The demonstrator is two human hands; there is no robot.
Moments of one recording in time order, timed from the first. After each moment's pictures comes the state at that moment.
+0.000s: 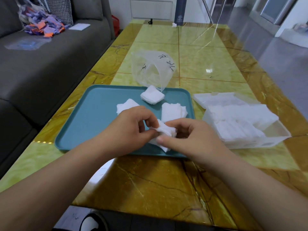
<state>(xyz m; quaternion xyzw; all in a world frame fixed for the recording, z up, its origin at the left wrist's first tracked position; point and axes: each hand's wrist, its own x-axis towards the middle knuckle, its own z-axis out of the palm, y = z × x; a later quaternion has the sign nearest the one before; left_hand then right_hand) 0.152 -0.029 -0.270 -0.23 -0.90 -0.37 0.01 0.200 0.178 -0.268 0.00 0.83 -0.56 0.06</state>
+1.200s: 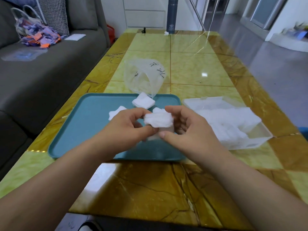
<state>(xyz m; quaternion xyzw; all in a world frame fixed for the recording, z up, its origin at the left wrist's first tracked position) 0.161 -0.004 -0.243 -0.13 -0.83 -0.54 -0.12 0.204 0.186 -0.244 -0.01 0.82 -0.58 -0.02</state>
